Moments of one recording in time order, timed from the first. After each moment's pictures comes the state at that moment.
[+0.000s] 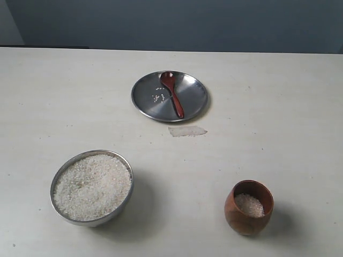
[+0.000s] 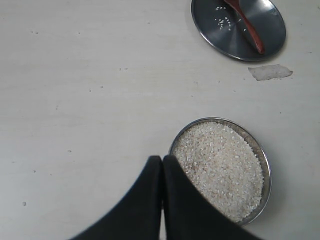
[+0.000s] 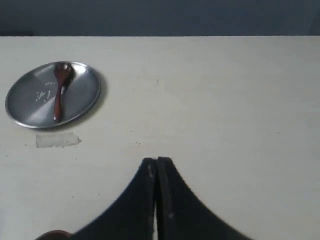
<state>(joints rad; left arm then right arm) 0.05 0.69 -0.75 -0.23 0.97 0.01 0.37 0.49 -0.64 -0.30 0.80 0.42</state>
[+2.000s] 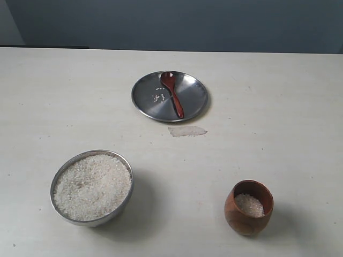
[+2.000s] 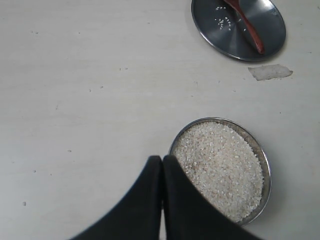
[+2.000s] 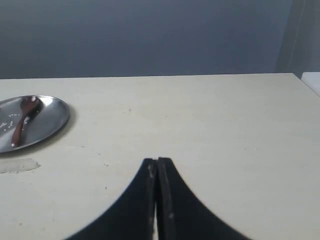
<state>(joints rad) 0.05 0.69 -0.75 -0.23 0.97 0.01 0.06 0.00 -0.12 -0.11 0.44 0.15</state>
